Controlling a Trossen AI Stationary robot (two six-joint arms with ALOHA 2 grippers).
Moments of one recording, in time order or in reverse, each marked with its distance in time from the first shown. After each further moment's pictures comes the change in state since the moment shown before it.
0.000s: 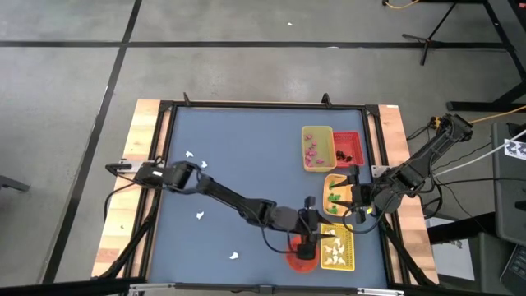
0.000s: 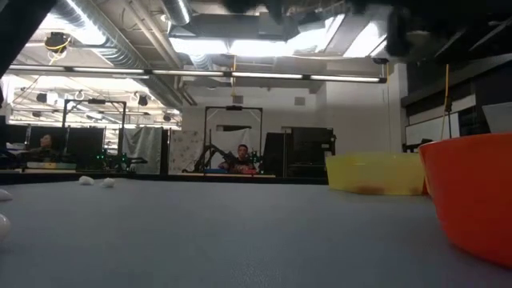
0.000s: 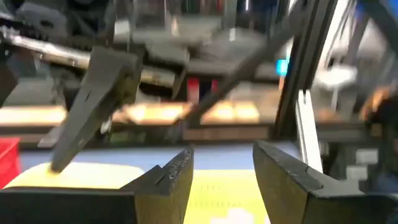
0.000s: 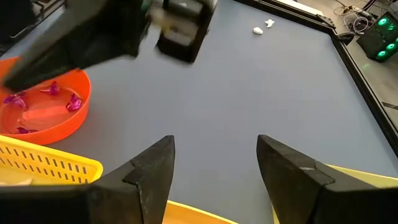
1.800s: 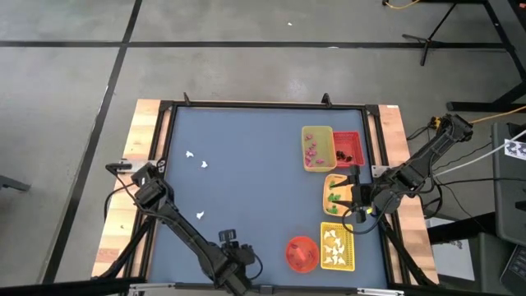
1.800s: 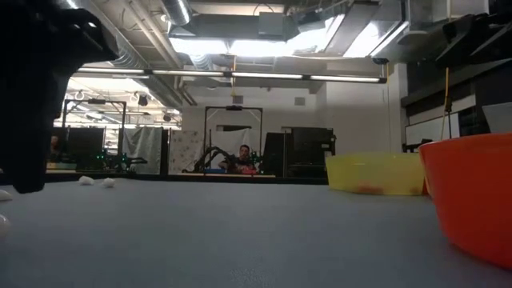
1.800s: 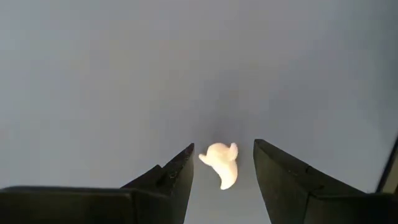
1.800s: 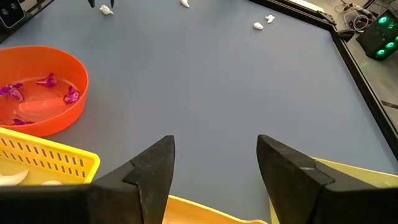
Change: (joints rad) left arm -0.401 -0.127 -0.002 -1.517 -0.018 -0.880; right arm 0.000 0.000 0.000 -0.025 -0.001 0.000
